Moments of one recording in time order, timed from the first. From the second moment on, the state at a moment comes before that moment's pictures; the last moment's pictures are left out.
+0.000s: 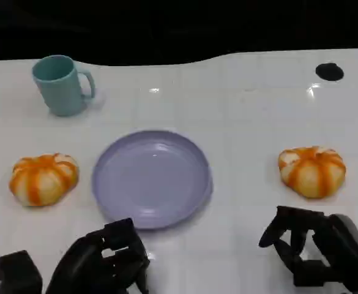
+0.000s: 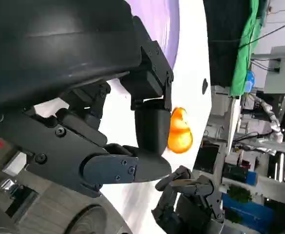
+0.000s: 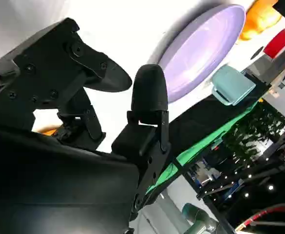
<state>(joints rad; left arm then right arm) 0.05 0.03 0.00 0.40 -0.30 -0.32 -0.66 -0.04 -0.25 0.20 0.44 -0.49 -0.76 -0.28</state>
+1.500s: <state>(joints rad) 0.05 0.03 0.00 0.41 -0.30 -0.32 -0.66 -0.05 -0.25 0.17 0.39 -0.55 -0.74 -0.35</state>
